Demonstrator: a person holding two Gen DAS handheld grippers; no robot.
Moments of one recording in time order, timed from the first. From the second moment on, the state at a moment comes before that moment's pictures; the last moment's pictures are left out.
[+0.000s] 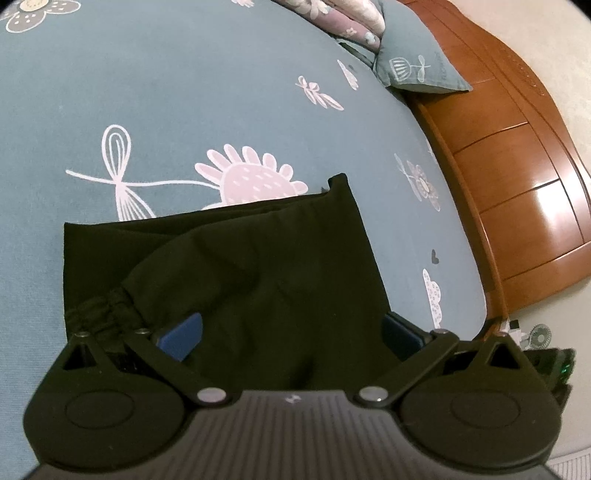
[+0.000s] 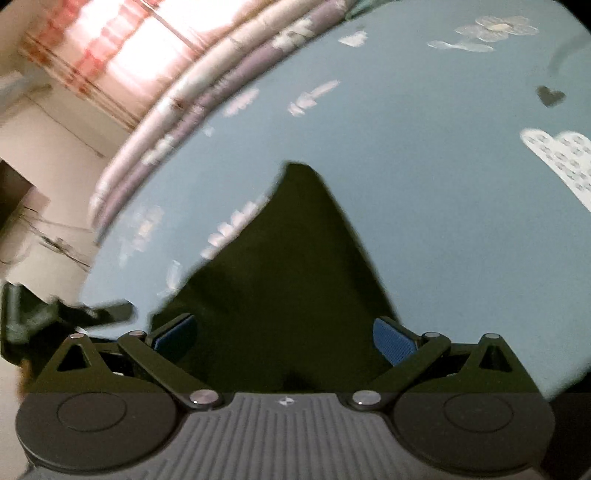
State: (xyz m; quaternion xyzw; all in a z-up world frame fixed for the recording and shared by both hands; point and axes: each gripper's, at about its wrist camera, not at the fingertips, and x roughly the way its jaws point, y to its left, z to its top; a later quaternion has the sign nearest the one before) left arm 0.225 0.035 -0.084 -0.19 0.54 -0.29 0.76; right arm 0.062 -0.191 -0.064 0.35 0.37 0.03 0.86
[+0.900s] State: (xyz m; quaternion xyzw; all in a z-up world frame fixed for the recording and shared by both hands) left arm 0.226 0.032 -0.087 -0.19 0.55 -0.29 0.76; right arm 0.064 -0.187 -0.076 0.36 0.37 0.00 0.86
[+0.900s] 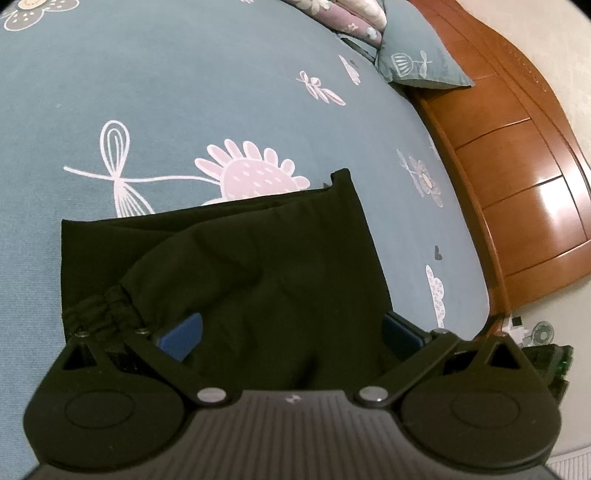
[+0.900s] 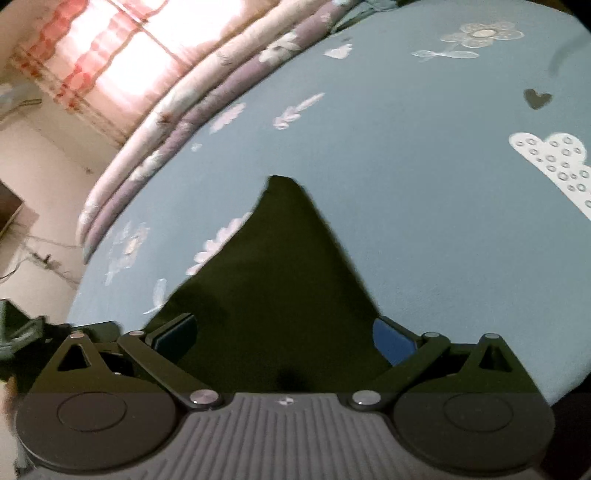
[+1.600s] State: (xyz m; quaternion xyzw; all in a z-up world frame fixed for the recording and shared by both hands) left arm 0.224 0.028 -0.088 -0.18 0.55 -0.29 0.76; right arm 0.051 -0.169 -0.091 0.33 0.42 -0.02 0.84
